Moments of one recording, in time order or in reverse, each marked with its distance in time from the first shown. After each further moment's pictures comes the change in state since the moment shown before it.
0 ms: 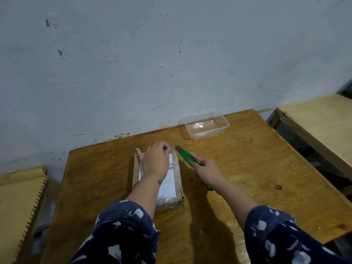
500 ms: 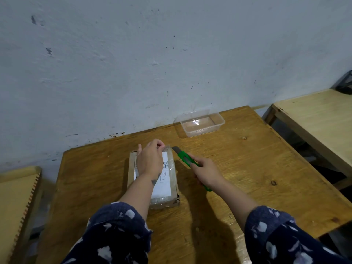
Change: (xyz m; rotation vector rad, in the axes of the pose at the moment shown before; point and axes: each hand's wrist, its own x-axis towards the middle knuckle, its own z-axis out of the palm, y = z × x) left_hand -0.002 -0.001 0.002 -0.201 0.093 0.000; right_hand -0.002 0.008 -0.003 -0.046 0.003 -0.012
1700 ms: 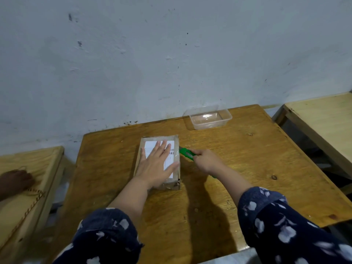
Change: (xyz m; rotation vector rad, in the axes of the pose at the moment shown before) left_hand -0.061 -0.018 -0.035 0.514 -0.469 0.203; right_hand -0.016 -0.019 -0.005 -0.290 -0.123 0.055
